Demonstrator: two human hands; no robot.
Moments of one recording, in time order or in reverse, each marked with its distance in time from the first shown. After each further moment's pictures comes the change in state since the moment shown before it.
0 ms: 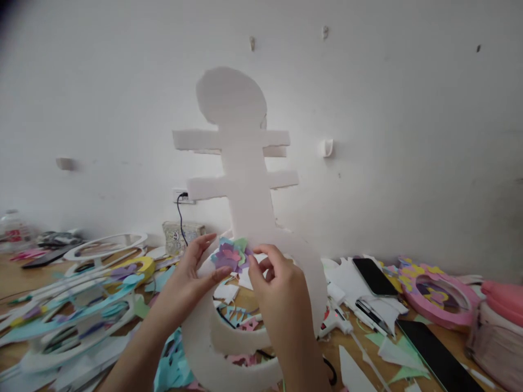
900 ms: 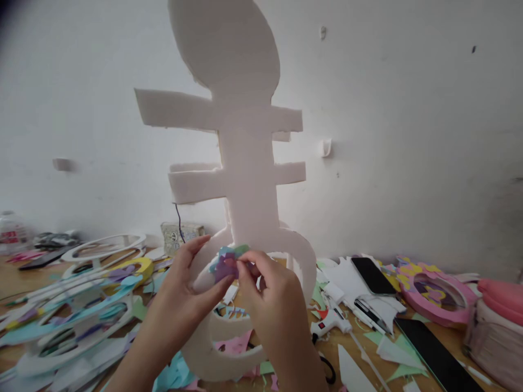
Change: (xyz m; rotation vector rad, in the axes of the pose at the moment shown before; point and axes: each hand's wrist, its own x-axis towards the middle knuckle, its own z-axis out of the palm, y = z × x) left_hand -0.022 0.019 0.006 0.242 0.173 0.089; right_hand -0.005 -0.013 -0.002 0.021 -0.003 -0.202
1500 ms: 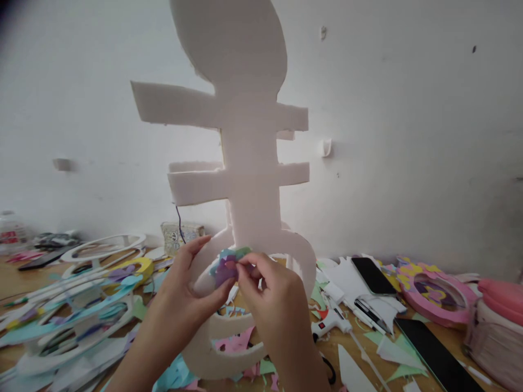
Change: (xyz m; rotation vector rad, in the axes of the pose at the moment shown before) left_hand -0.001 -0.003 0.003 0.027 0.048 0.103; right_hand -0.001 0.003 0.000 0.001 0.014 -0.011
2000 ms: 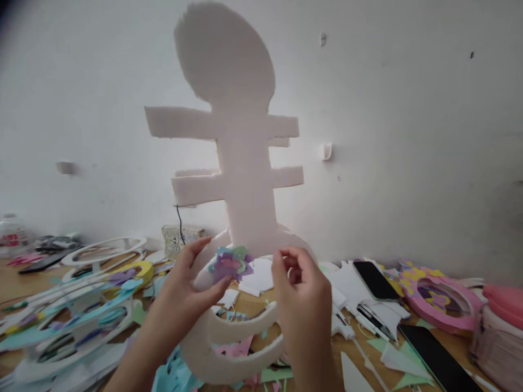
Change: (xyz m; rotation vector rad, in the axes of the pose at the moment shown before) left_hand 0.011 -0.006 -0.004 -0.065 -0.076 -0.118; right_hand 0.003 0.009 -0.013 -0.045 0.347 0.244
